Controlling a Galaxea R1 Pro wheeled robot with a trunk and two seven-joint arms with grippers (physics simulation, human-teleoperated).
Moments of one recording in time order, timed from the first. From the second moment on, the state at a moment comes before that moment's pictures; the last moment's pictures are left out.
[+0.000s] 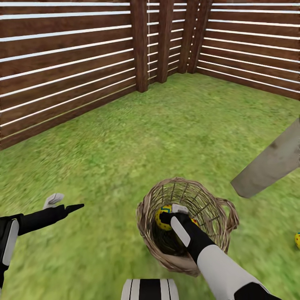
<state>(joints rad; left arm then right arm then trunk) -0.45 0.27 0.44 -1.37 0.06 1.03 -0.95 -0.75 0.15 0.31 -0.61 -0.57 0.43 -0.35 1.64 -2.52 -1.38</state>
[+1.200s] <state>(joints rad) -0.45 0.27 0.45 -1.37 0.07 1.04 -0.95 -0.77 0.16 0.30 -0.61 -0.58 0.56 -0.41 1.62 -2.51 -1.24</state>
